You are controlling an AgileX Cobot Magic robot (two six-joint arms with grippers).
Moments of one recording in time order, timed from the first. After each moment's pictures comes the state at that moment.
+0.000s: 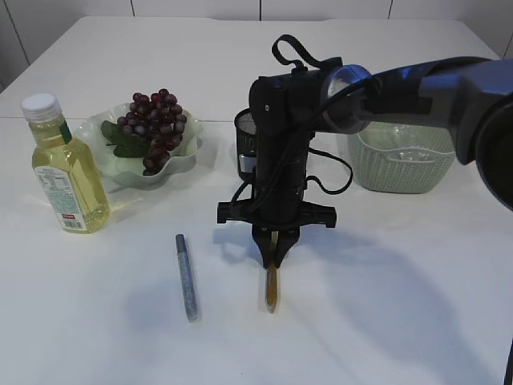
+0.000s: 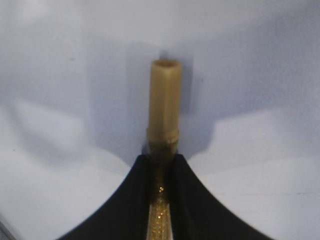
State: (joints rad) left arm -0.18 0.92 -1.01 0.07 1.25 -0.10; right arm 0.54 2.36 -1.86 0.14 1.22 0.51
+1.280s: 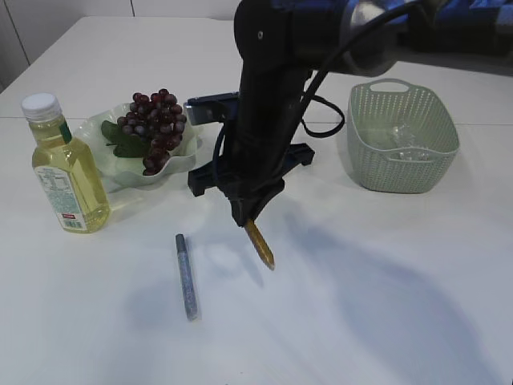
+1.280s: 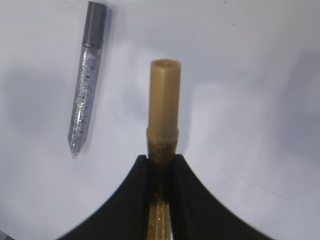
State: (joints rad) left arm -0.18 0.92 -1.01 0.07 1.25 -0.10; right arm 0.61 2.17 -1.86 0.15 1.22 0.05
